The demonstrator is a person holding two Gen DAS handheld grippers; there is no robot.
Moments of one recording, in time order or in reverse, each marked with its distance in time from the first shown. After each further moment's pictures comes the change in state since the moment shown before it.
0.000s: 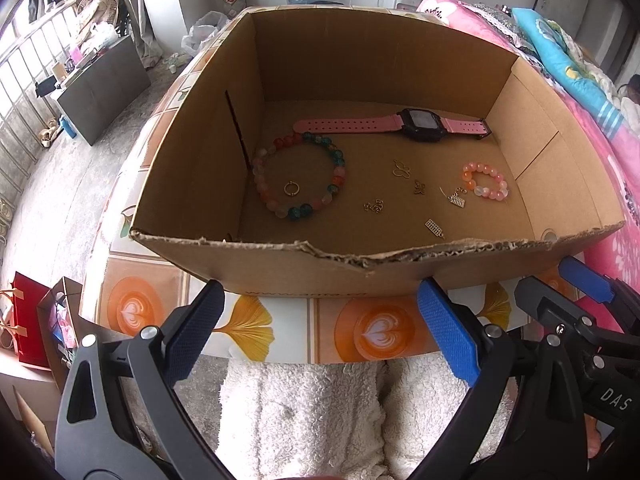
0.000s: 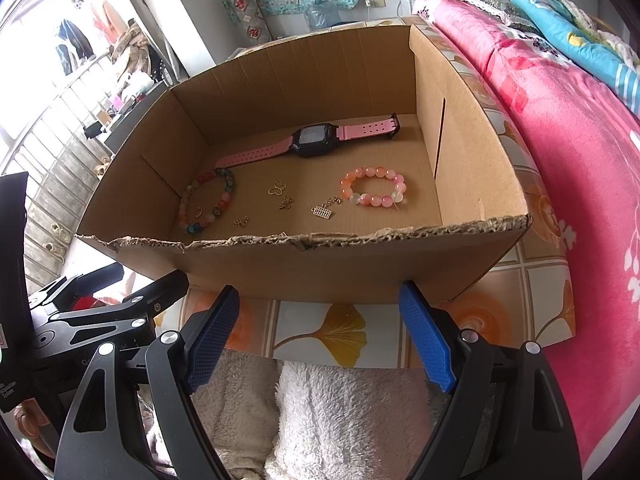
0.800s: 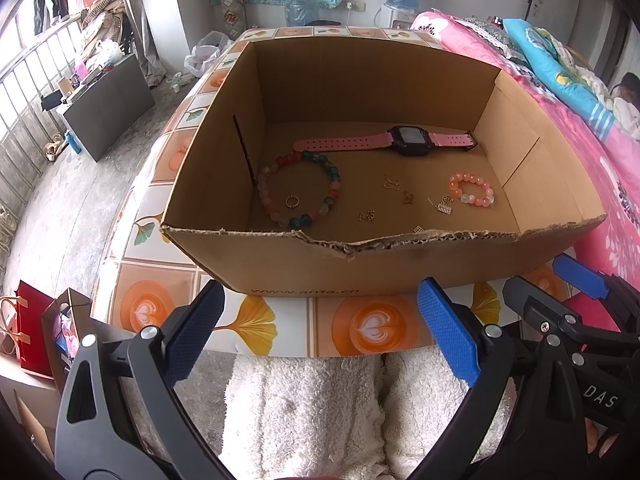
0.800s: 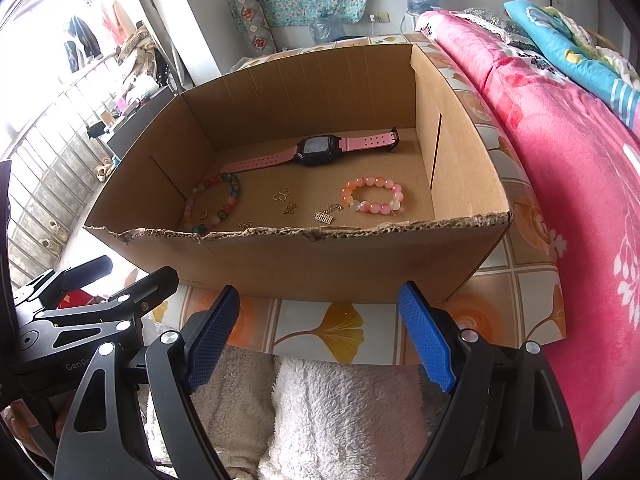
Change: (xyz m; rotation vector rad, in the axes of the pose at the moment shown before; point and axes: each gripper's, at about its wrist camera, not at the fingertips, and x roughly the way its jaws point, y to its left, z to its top) left arm -0.022 -0.004 -0.009 0.022 -0.077 0.012; right arm -0.012 0.002 -0.007 -0.039 -0.053 -0.012
